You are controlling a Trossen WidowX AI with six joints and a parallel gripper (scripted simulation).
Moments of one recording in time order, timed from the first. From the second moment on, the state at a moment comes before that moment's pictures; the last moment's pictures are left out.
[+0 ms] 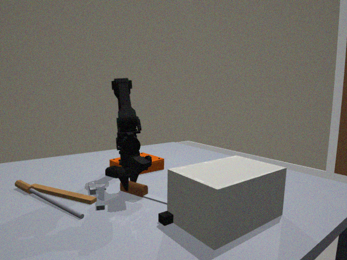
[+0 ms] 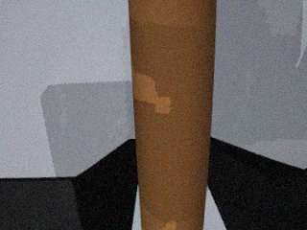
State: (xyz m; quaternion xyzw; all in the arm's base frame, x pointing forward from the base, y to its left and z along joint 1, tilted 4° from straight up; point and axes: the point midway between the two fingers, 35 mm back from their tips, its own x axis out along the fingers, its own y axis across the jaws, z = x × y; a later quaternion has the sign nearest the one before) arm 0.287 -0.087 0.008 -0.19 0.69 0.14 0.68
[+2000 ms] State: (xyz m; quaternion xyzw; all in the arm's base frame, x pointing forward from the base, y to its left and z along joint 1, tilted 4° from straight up) arm 0.357 -0.052 0.007 -0.19 0.69 0.14 0.69
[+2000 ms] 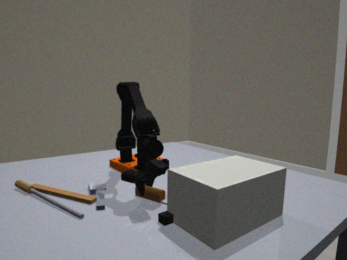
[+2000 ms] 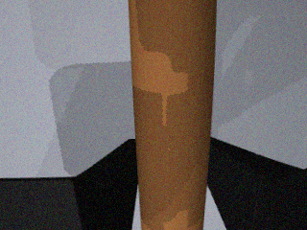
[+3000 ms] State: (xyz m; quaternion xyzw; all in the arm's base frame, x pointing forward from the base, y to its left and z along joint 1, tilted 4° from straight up) arm 0.387 -0.038 0.007 -0.19 0.69 0.14 0.69
